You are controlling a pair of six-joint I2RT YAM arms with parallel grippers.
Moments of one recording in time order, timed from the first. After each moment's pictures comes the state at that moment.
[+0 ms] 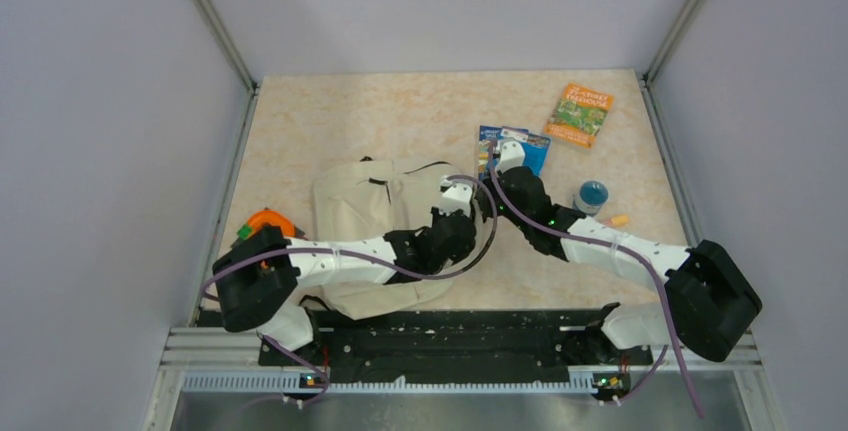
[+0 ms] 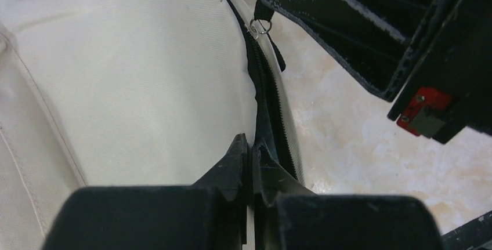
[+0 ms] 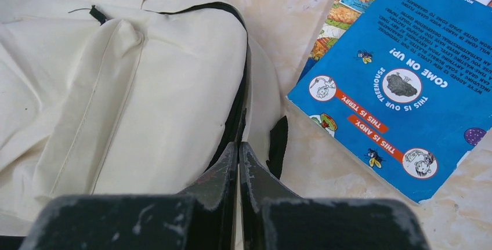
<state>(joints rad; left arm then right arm) -1.15 1.55 0.88 0.02 -0.58 -0.58 0.74 1.30 0.69 0.14 0.24 0.31</state>
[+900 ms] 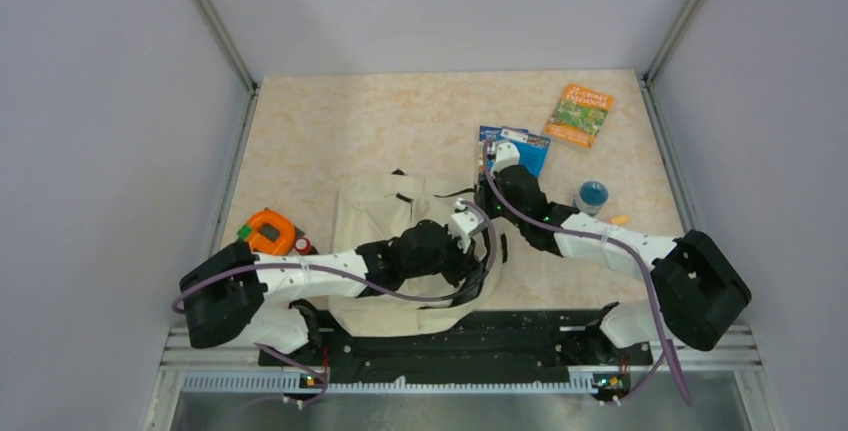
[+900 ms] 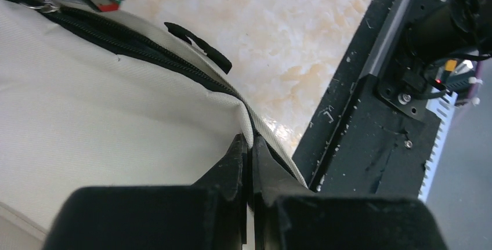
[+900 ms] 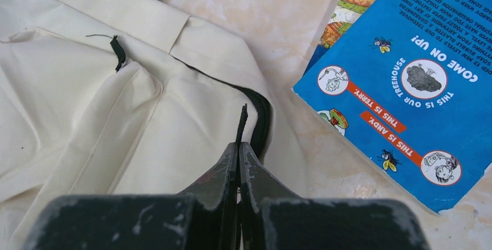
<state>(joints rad) -1.13 1.37 0.66 0.25 0.05 -0.31 0.72 1.36 0.70 0.15 0.18 0.32</state>
